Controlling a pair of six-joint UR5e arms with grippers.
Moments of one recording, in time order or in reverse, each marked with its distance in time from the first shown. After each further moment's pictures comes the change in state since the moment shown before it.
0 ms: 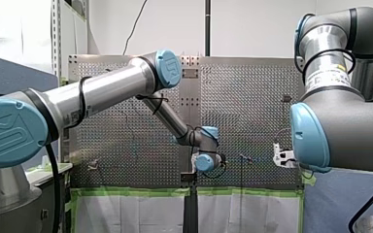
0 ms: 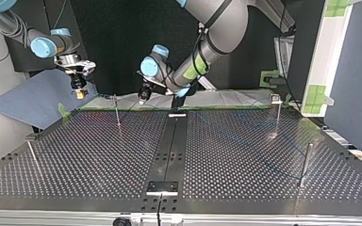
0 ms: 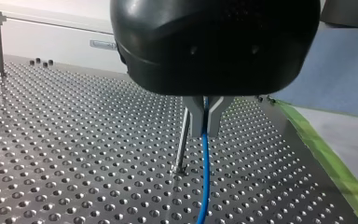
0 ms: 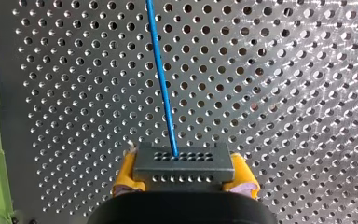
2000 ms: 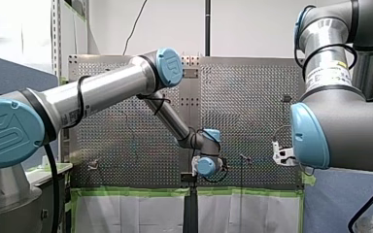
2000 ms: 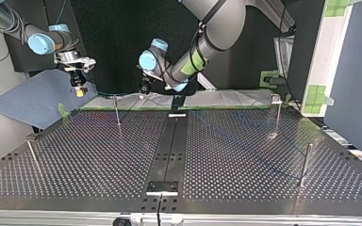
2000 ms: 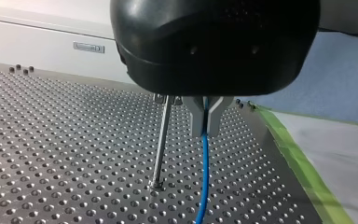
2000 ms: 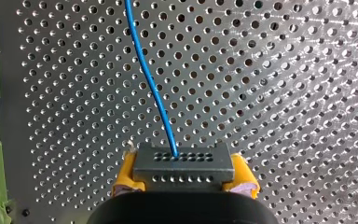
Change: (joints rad) left arm -0.030 0.003 -0.040 0.008 -0.038 0.023; right arm 0.000 -0.055 0.057 0.014 0.000 -0.057
